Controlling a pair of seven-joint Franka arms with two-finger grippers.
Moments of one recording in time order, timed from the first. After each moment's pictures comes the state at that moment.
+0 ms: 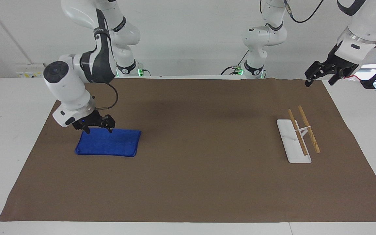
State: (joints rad) left arm 0.03 0.00 -0.11 -1.48 -0.02 1.44 -0.07; right arm -0.13 0.19 0.17 -1.93 -0.01 2.11 0.02
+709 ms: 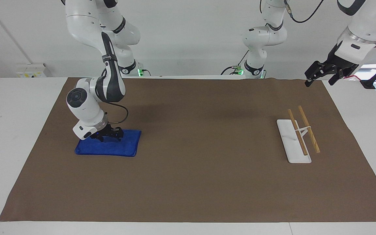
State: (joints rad) left arm 0.03 0.00 -0.11 -1.48 -0.02 1.44 -0.07; right arm -0.16 0.27 0.16 -2.09 -0.01 2.29 0.02
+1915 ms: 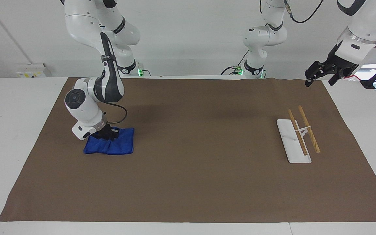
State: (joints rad) left arm 0.03 0.00 -0.11 -1.48 -0.02 1.44 -0.07; right arm -0.15 0.26 0.17 -1.97 0.01 2.11 0.01
